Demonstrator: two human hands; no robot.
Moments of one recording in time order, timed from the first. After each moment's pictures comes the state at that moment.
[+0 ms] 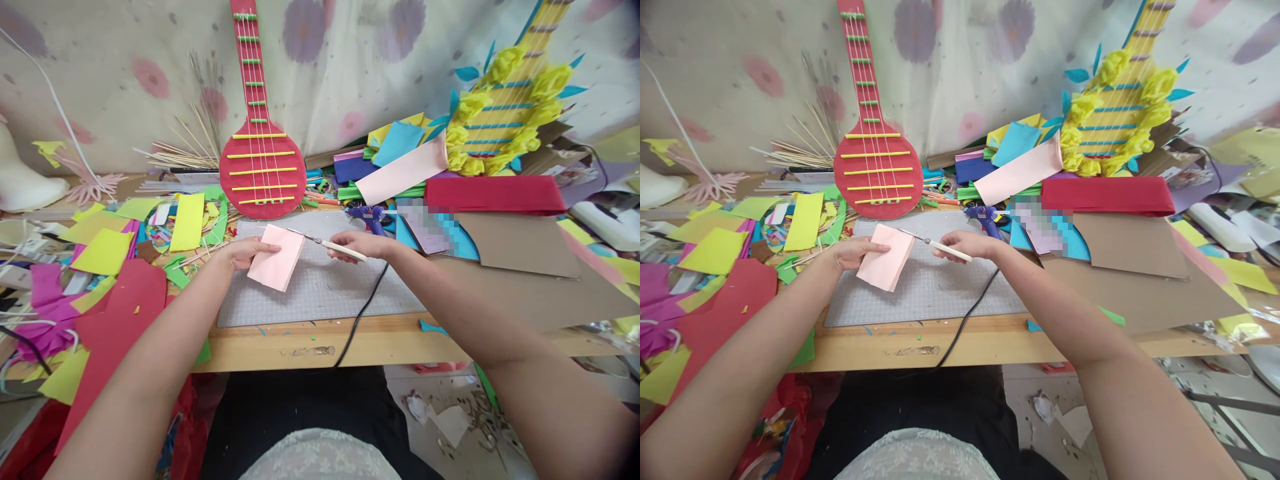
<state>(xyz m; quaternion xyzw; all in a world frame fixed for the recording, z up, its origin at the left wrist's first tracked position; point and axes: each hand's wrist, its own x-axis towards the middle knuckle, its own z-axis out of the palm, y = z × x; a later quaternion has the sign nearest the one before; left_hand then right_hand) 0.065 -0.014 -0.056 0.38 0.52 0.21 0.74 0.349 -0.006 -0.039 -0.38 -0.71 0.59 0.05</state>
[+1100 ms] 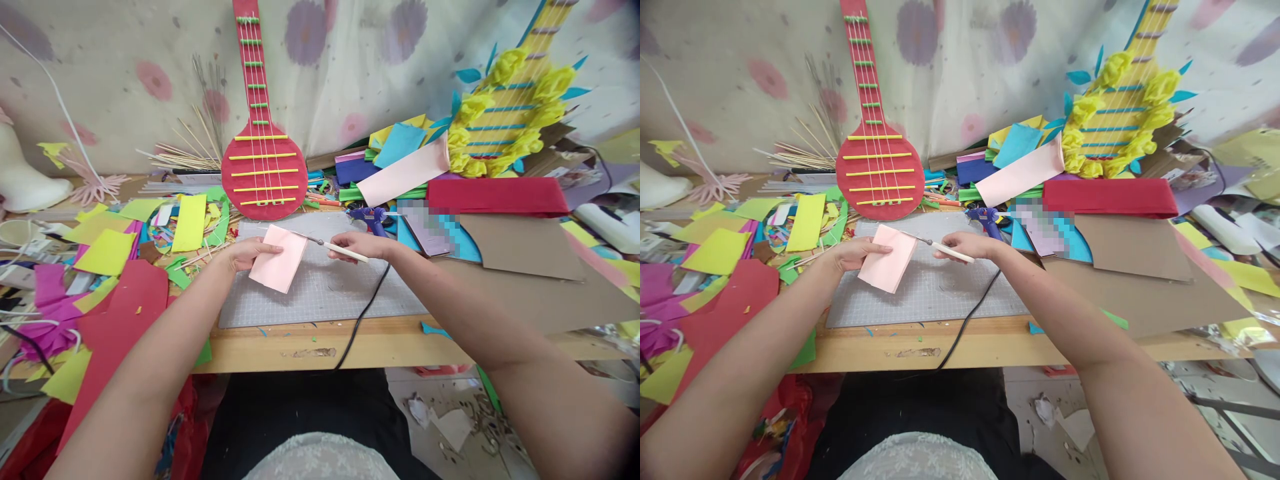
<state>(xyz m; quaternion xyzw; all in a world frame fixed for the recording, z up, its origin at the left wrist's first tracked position) 0.066 -0.015 -0.053 0.39 0.51 0.20 0.74 0.350 -0.003 -0.038 -0.38 -0.76 0.52 0.04</state>
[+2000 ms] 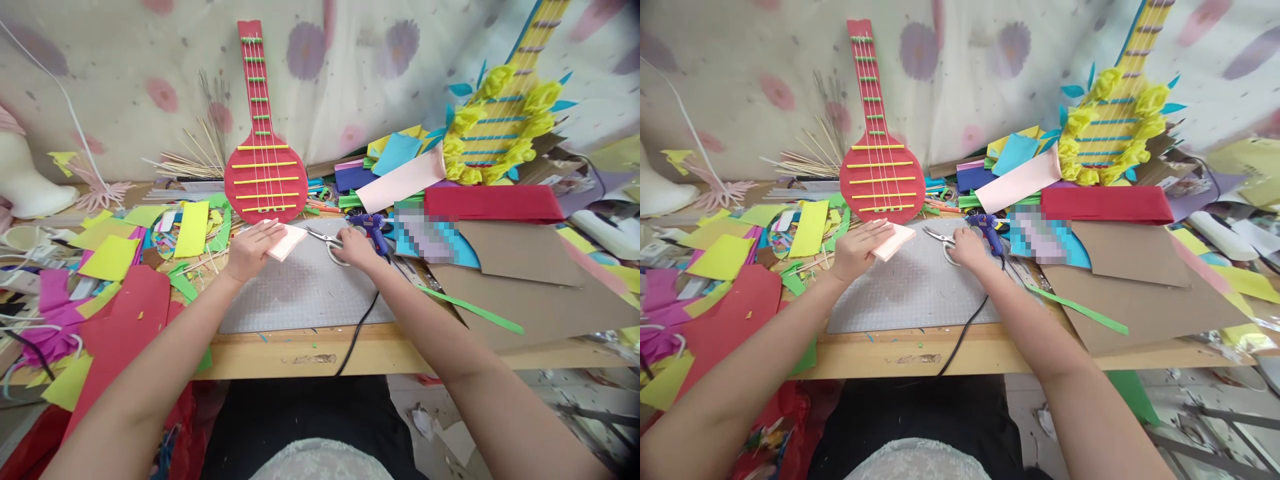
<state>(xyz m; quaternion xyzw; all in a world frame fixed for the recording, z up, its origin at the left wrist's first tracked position) 0.066 -0.030 -0.048 0.86 0.37 0.36 -0.05 0.330 0.002 -0.070 -0.64 -0.76 0.10 0.11</state>
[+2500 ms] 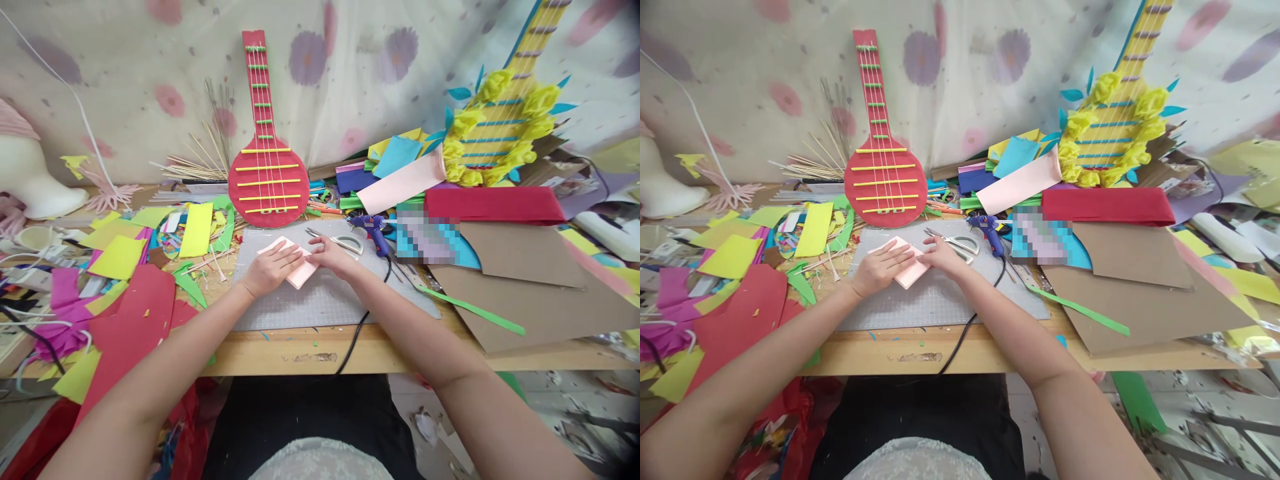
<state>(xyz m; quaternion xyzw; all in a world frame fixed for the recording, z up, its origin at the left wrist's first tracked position) 0.085 -0.047 -0.072 0.91 0.34 0.22 0.11 0.279 -0.022 -0.068 -0.51 -0.51 0.62 0.31</state>
